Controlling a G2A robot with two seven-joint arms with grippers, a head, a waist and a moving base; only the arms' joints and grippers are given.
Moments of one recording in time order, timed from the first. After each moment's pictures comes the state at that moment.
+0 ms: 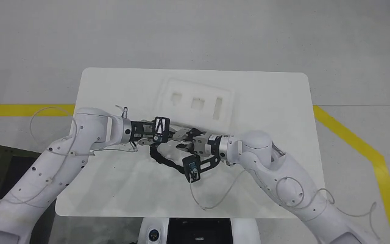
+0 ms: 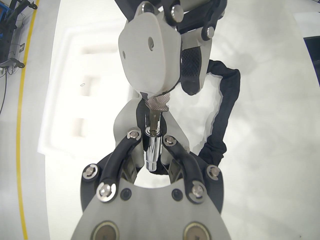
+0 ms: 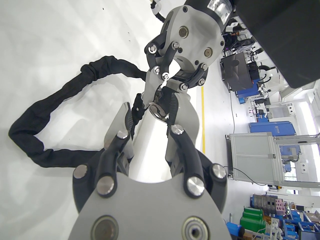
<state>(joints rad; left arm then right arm) 0.85 -0.75 -0.93 -1.69 1.40 -1.01 -0.07 -0.93 -1.18 0.81 -1.70 -2.20 -0.67 -0.29</state>
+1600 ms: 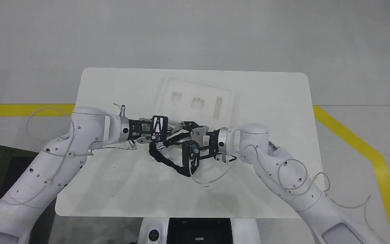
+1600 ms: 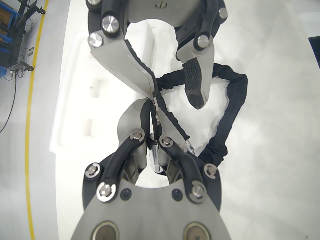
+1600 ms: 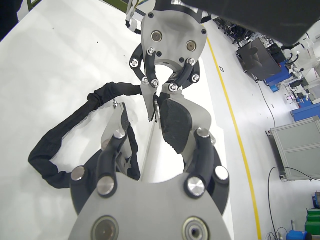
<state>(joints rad) 0.87 -0.75 -0.97 -1.70 1.45 -1.00 -0.02 -0.88 -1.22 0.81 -1.59 -1.86 -0.73 -0.23</state>
